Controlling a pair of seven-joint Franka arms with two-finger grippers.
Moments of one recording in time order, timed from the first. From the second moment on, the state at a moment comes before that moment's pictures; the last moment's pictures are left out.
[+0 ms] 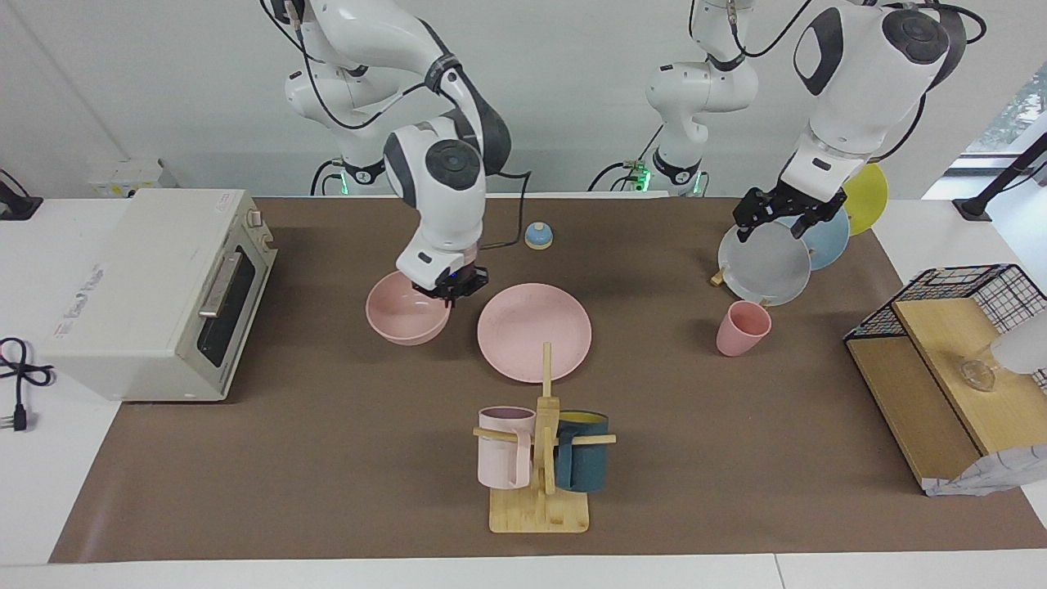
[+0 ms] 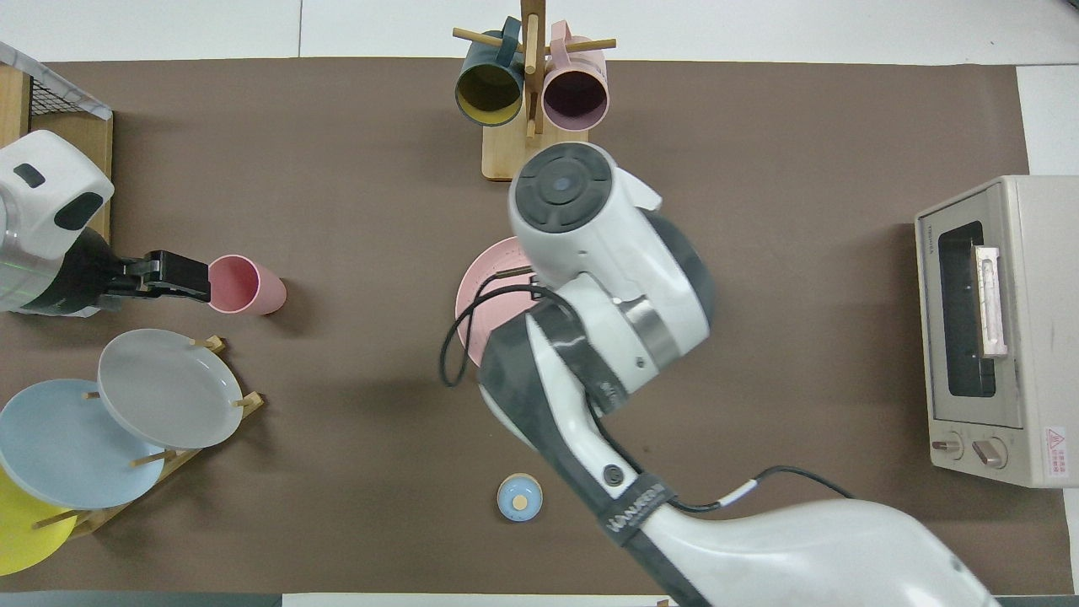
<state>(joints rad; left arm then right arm) -0.09 -0.08 -0.06 -1.80 -0.03 1.67 -0.14 0.60 0.46 0.01 -1.42 -0.08 1.75 0.54</state>
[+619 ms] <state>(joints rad) -0.09 0.17 -0.06 -1.83 -0.03 1.93 -0.14 0.73 0.63 0.01 -1.30 -0.07 1.86 0.74</state>
